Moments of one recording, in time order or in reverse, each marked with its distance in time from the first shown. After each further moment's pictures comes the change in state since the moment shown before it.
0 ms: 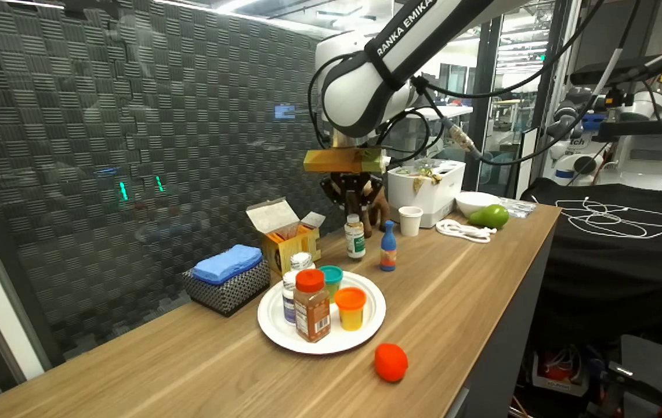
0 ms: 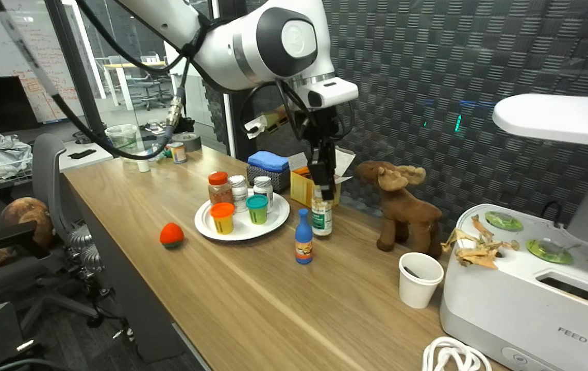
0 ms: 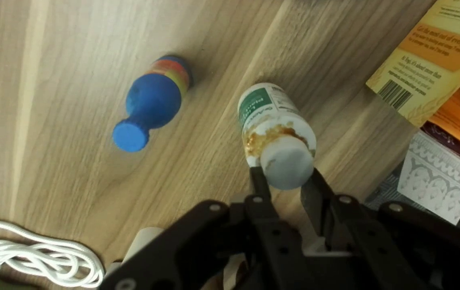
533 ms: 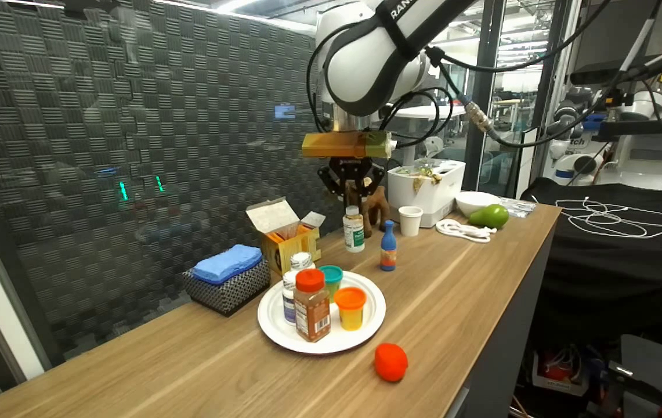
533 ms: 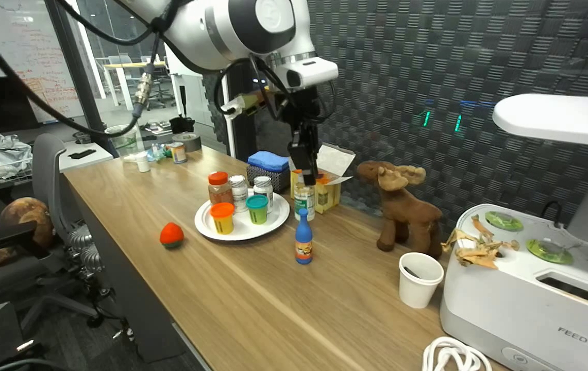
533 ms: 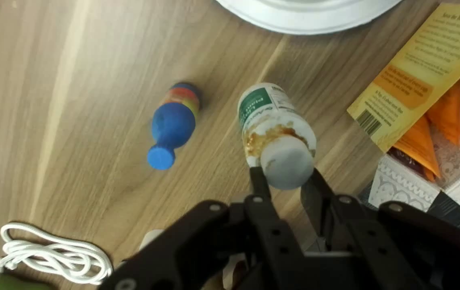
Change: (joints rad) arm 0.033 -0.116 0.009 -0.100 0.000 -0.005 0.001
